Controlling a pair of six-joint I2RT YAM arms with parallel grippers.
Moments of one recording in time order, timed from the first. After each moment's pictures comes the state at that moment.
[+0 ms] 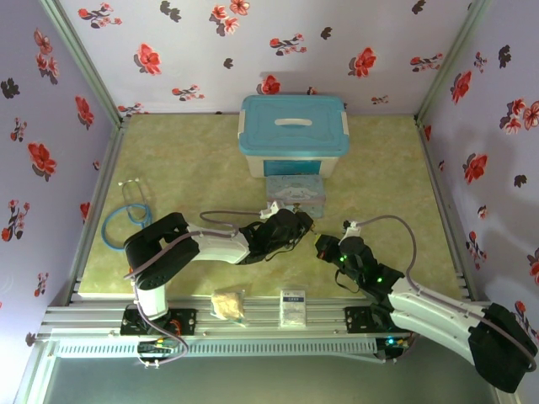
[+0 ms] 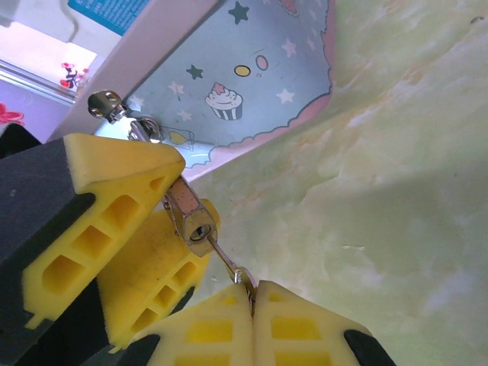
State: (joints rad) left arm -1.11 1.83 0.91 0.41 -0.20 -1.62; right arm 0.78 0.75 0.10 0.16 0.16 1.02
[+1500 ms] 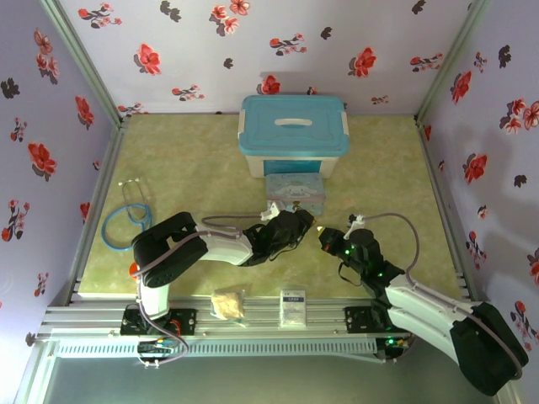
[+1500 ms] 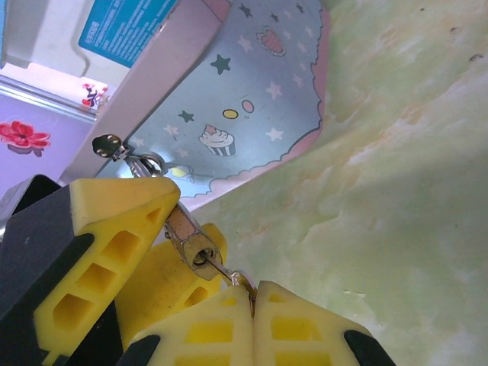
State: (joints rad) left arm -1.13 1.88 0.91 0.52 -0.26 -1.69; right arm 0.59 0.84 0.08 0.33 -0.05 0.98
